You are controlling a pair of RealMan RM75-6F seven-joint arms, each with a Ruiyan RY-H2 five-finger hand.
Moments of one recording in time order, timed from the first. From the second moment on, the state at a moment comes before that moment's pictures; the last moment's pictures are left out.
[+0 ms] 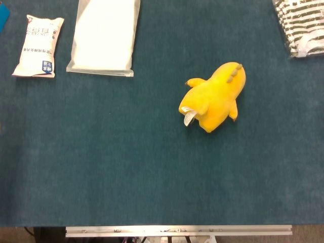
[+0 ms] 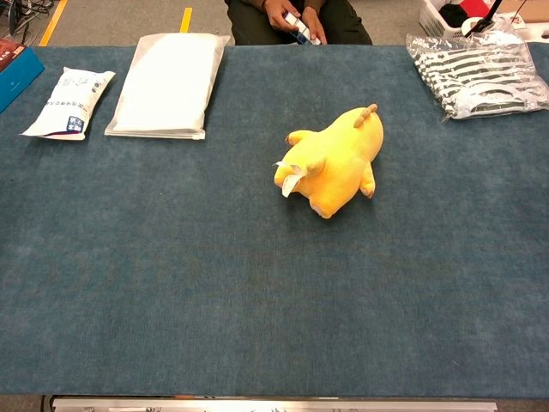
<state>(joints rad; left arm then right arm) -0.11 -1.10 -0.06 -1.66 1.46 1.48 0.17 0.19 -1.07 0.09 -1.75 -1.49 1.38 -0.34</state>
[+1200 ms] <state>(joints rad) -0.07 -1.06 -0.06 -1.69 1.43 1.51 0.14 0.67 -1.29 0.15 -1.60 -1.25 0.75 -0.24</state>
